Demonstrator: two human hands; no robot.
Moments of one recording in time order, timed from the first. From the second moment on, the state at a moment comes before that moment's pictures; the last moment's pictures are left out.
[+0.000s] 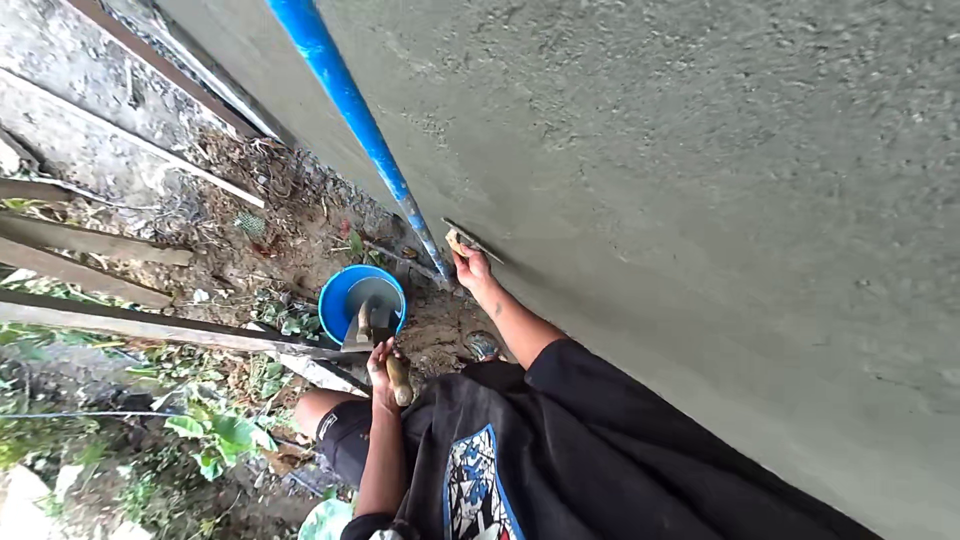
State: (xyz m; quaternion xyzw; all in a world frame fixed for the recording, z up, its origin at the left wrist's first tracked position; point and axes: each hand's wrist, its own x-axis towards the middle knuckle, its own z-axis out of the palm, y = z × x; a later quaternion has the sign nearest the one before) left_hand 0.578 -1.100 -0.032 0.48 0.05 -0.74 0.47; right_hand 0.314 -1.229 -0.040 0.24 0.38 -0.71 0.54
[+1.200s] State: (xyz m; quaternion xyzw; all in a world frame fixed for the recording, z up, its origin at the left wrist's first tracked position) left_hand 0.603 -1.128 -0.018 0.45 0.15 -0.68 0.56; right_hand 0.305 -1.145 0.095 0.03 0.66 -0.56 0.50
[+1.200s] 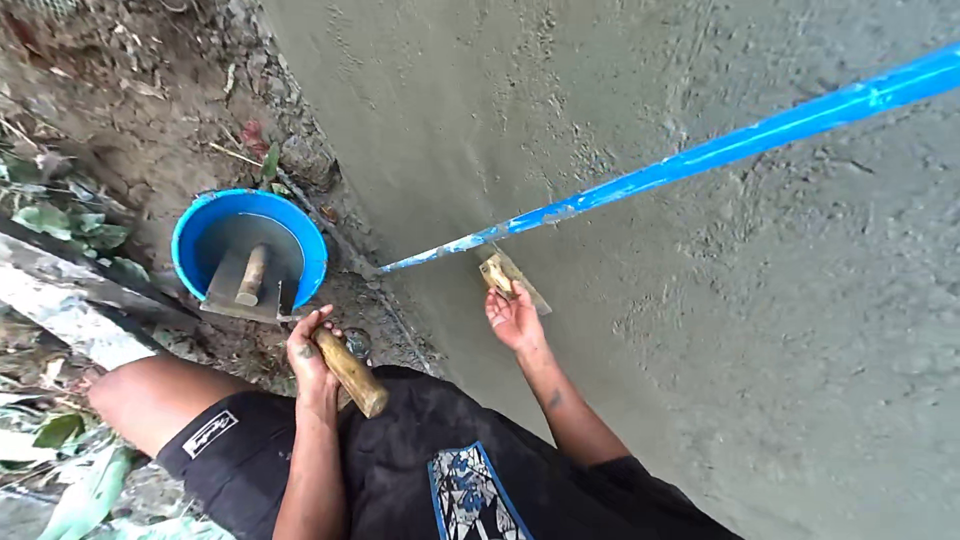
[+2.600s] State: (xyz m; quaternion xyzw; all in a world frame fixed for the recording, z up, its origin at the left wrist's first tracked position) left_hand 0.566 -1.098 -0.024 0.50 0.16 -0.66 0.53; right_hand 0.322 -1.270 0.011 -0.08 0.51 -0.57 0.64
